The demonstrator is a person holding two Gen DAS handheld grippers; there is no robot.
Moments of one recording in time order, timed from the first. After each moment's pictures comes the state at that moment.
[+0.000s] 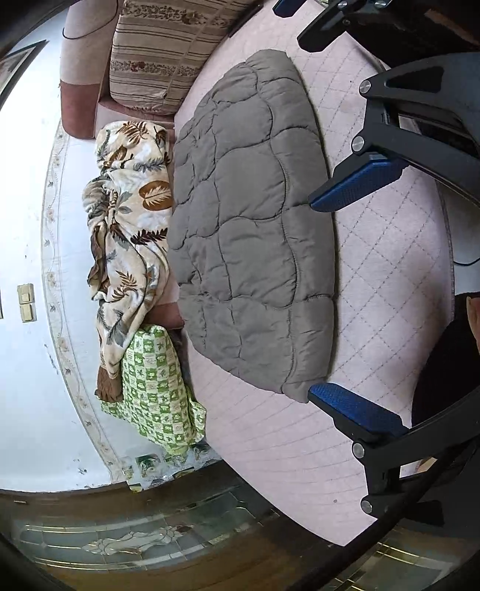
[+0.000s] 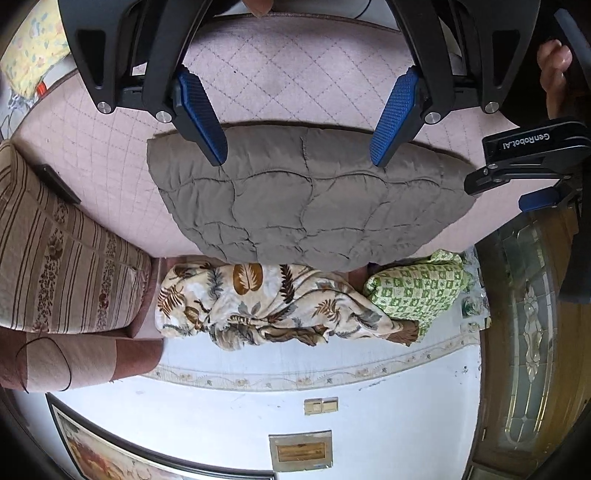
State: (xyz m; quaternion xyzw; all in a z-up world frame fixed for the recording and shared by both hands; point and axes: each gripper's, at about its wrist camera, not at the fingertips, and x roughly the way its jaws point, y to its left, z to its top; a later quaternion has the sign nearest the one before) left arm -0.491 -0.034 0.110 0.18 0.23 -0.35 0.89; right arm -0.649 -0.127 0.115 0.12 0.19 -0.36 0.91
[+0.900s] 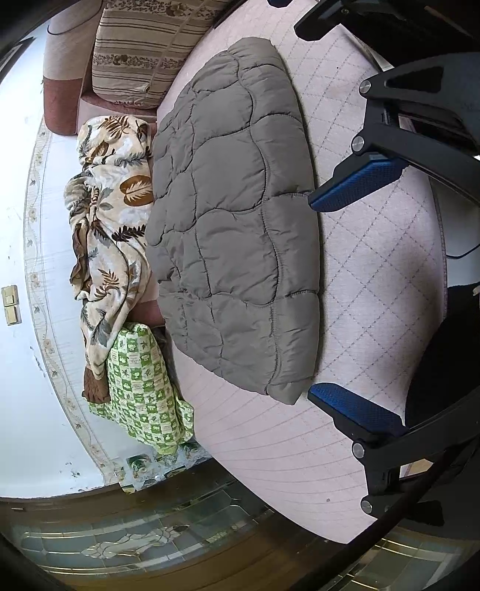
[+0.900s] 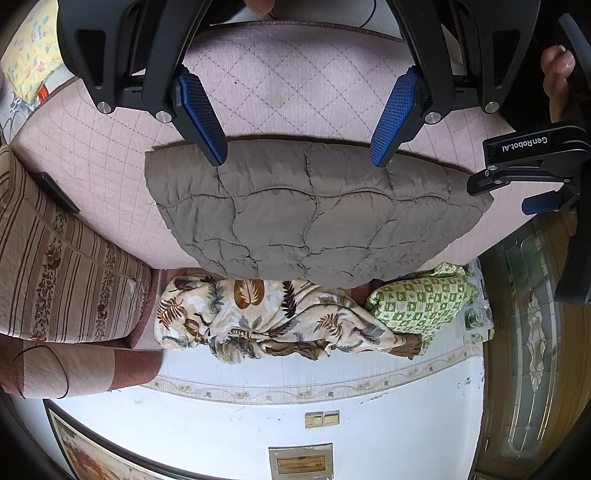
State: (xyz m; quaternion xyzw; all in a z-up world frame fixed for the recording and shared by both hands) left arm -0.486 -0.042 0.092 0.20 0.25 -0.34 0.88; right arm -0.648 -0.127 0.103 0.13 0.20 -0.36 0.90
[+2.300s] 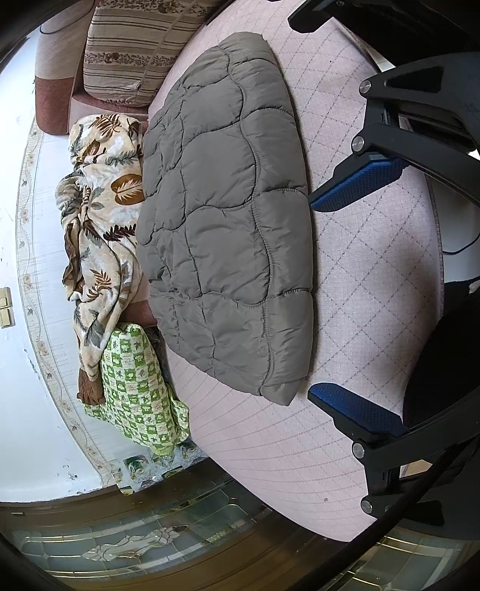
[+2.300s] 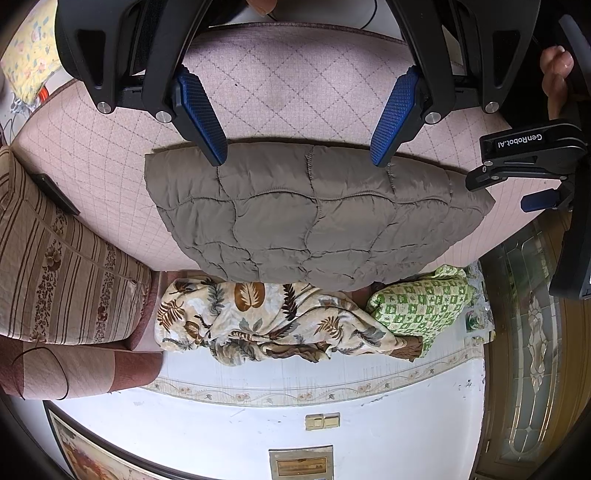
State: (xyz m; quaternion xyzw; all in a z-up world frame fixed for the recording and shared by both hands) left arm -0.480 -0.040 0.081 0.20 0.26 -0.34 0.88; right arm -0.650 -0.130 0.100 0.12 0.21 -0.35 0.90
